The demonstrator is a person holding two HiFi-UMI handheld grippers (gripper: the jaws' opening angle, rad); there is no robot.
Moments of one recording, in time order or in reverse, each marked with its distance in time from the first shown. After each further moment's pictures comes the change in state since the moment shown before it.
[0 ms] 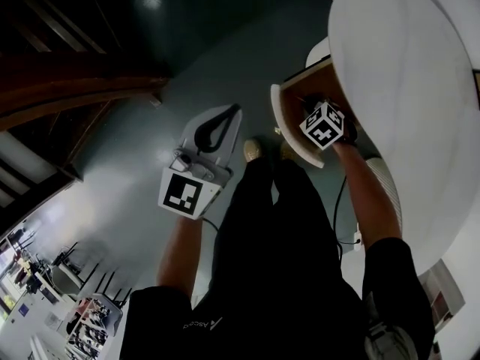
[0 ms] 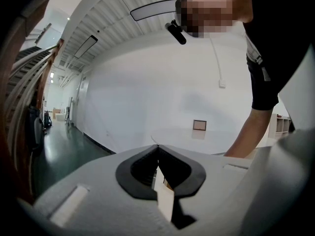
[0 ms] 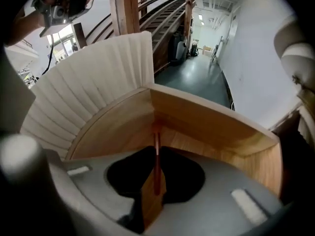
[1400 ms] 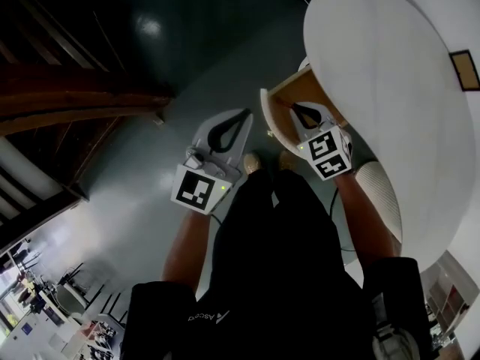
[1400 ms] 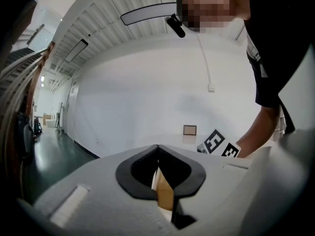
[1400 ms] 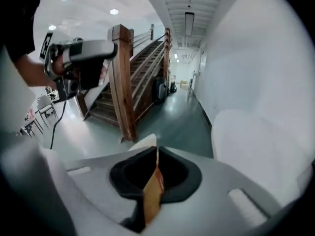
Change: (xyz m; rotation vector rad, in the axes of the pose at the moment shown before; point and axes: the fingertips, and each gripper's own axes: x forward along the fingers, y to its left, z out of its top) left arm -0.006 -0.061 0.015 0.065 -0.068 -0.094; right arm -0.148 0.031 0.064 0.171 -0.448 -0.171
